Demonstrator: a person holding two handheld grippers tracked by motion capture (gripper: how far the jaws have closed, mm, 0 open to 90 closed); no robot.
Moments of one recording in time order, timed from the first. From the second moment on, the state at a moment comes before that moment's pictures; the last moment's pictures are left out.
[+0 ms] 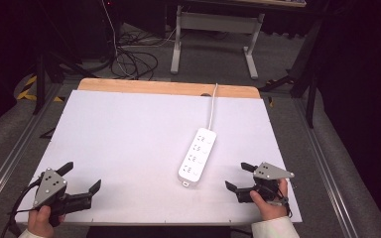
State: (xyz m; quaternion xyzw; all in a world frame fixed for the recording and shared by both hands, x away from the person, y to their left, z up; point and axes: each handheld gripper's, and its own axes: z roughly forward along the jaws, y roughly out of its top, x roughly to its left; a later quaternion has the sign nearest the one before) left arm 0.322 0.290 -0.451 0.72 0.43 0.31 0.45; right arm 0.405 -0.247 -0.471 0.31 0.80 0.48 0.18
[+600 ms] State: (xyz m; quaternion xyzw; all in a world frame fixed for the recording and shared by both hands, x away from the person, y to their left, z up) left arm 0.325 0.291 -0.456 0.71 0.43 0.32 0.45; right arm 0.402 -0.243 -0.490 0.32 0.83 0.43 0.16
